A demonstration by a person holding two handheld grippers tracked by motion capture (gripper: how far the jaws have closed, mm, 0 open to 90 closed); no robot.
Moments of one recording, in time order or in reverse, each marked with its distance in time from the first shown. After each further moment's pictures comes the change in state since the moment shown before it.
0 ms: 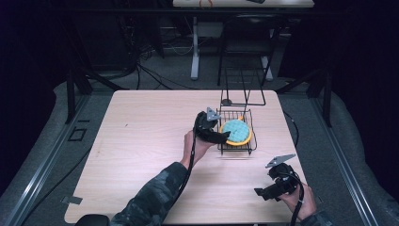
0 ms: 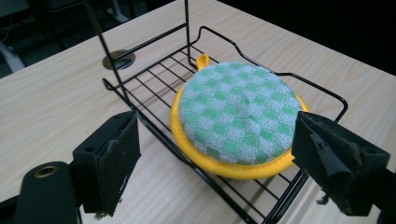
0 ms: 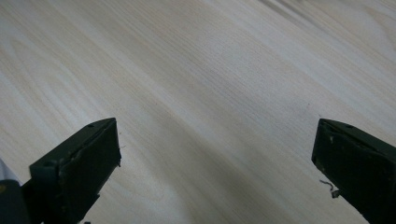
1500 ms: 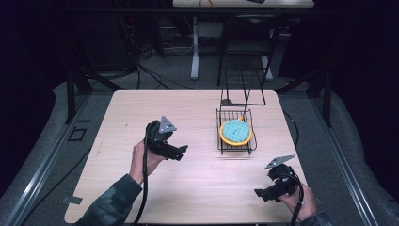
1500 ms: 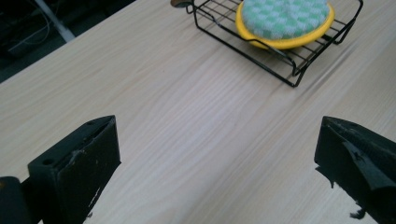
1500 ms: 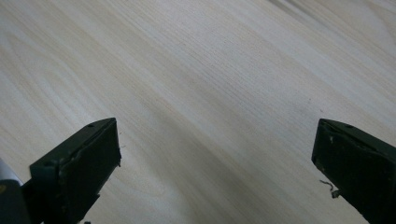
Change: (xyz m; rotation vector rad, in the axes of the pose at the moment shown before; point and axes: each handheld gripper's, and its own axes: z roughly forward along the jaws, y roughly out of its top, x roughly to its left) left arm 0.036 -0.049 -0.139 0.137 0.112 0.062; right arm 0.003 -0.001 0.000 0.013 -0.012 -0.002
